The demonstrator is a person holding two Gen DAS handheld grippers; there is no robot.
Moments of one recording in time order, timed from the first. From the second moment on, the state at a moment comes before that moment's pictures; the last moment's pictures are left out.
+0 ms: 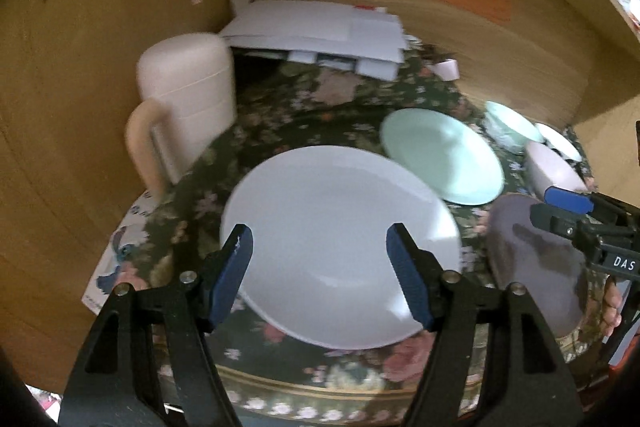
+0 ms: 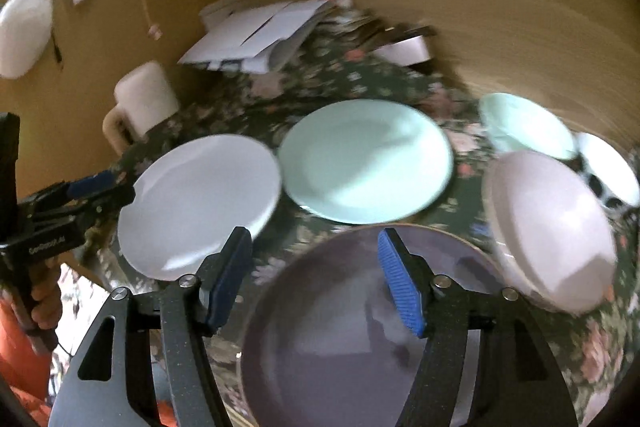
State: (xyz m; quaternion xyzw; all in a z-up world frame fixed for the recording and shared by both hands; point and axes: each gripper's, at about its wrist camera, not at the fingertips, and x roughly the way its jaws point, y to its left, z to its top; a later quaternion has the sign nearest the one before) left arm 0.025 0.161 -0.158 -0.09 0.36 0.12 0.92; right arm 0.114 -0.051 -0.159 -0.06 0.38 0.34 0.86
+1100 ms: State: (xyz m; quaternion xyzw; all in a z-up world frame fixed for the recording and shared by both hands) left arm 0.045 0.215 -0.213 -0.15 0.41 0.09 0.89; right arm 0.171 0.041 -0.202 -0.09 0.50 0.35 0.79
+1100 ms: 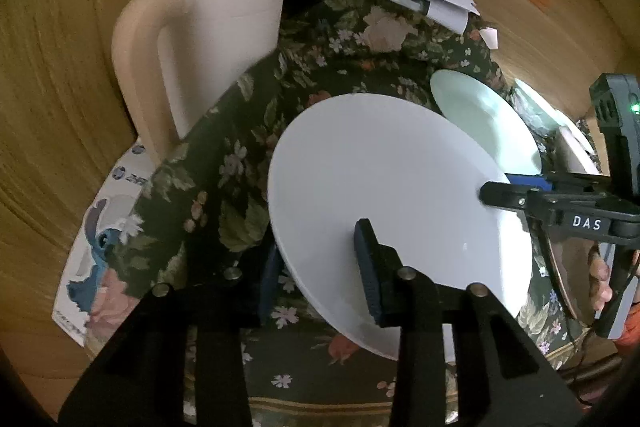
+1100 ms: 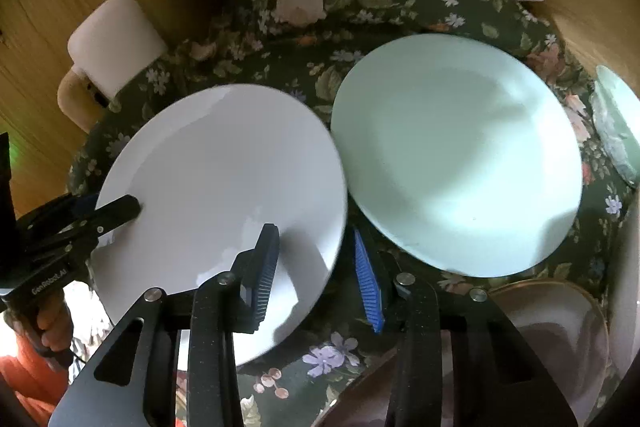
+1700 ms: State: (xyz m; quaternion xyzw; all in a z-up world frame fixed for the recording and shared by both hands) left arm 0.043 0.201 -0.204 -0.11 0.41 0.08 0.90; right arm 0.163 0.042 -0.205 -0.10 0.47 0.34 0.81
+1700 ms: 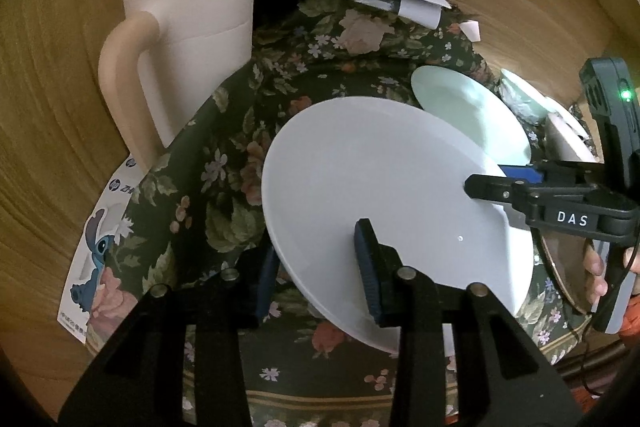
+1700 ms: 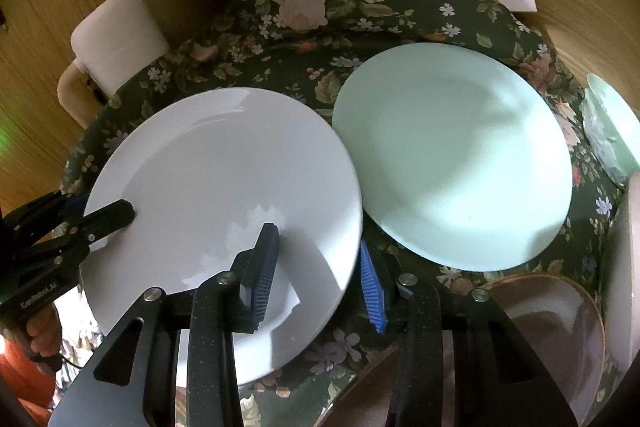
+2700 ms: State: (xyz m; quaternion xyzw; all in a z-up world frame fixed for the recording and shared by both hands) left arm 0.032 0.120 -0.140 -0.07 0.34 0.03 0.94; right arm 0.120 -0.049 -0.151 -0.04 0.40 0.31 0.86
